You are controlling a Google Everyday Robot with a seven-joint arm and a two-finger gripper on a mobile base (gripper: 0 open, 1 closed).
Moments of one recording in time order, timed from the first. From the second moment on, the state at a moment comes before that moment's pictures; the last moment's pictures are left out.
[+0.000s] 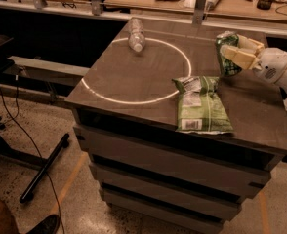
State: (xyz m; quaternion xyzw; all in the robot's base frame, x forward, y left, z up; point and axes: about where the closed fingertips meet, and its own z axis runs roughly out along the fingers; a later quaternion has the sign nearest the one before) arm 0.687 -0.269 0.926 -0.57 -0.29 -0.69 0.34
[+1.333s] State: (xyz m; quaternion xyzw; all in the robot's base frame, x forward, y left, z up) arm 0.685 -0.268 0.934 -0.53 -0.28 -0.71 0.36
